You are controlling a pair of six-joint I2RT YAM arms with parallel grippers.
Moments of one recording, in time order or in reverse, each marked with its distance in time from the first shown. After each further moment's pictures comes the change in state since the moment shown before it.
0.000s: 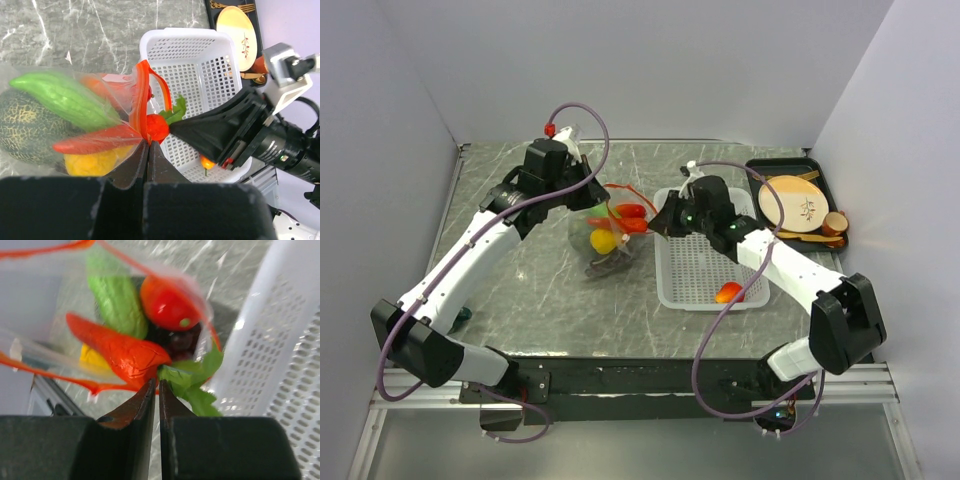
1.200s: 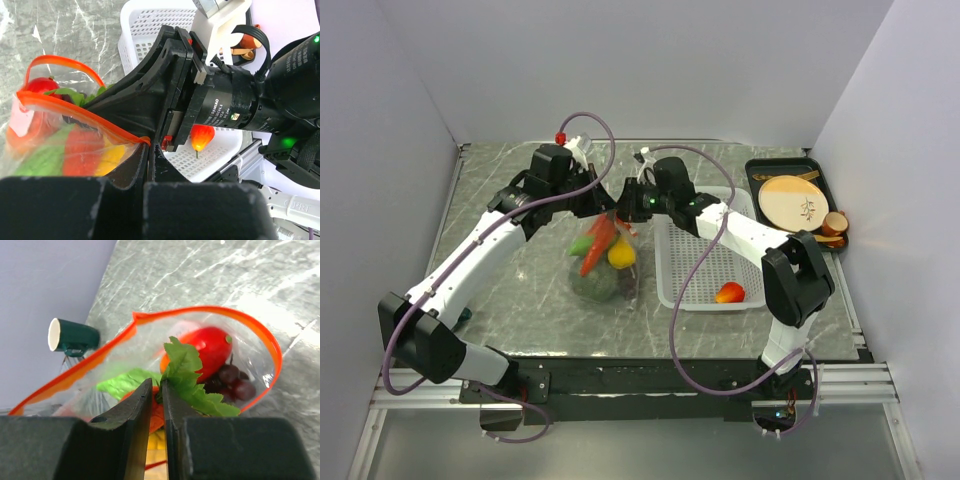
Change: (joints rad) left arm 0.006 0.021 -0.061 0.045 0.136 -0.018; right arm 0.081 0.356 0.311 0.085 -0.227 0.005
